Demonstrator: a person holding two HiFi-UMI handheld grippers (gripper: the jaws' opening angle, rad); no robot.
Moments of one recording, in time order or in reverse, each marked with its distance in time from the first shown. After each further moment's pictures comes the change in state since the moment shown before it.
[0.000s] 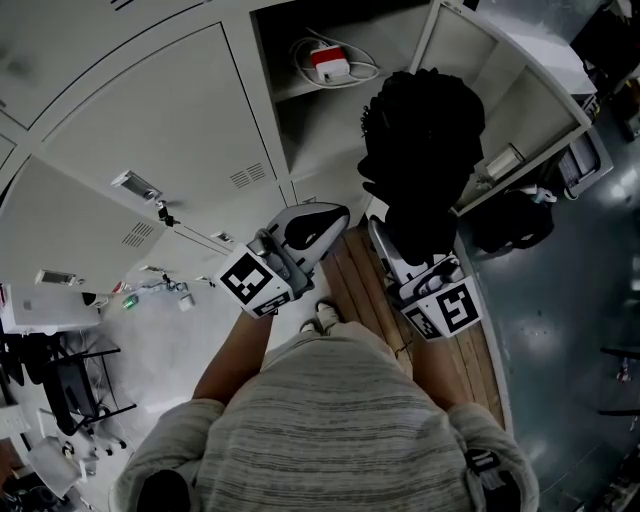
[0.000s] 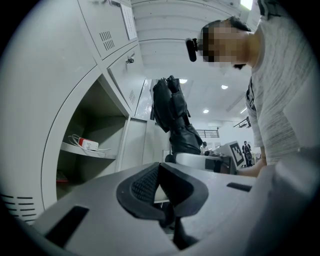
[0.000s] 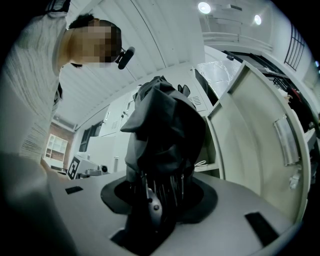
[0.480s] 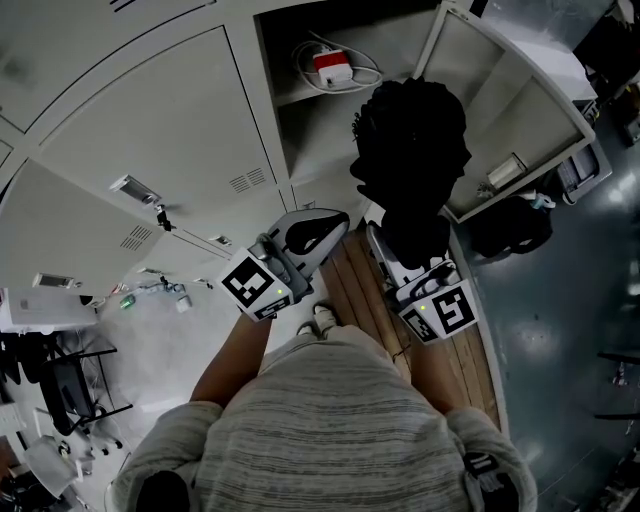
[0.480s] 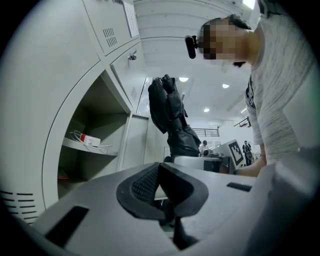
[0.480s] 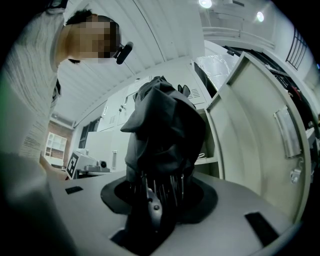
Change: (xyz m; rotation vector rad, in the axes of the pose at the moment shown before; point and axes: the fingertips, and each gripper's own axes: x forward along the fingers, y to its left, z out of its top) left arm 0.001 0.007 -0.009 -0.007 0.021 0.004; right arm 0.006 -0.006 -0.017 0.007 0.061 -0.010
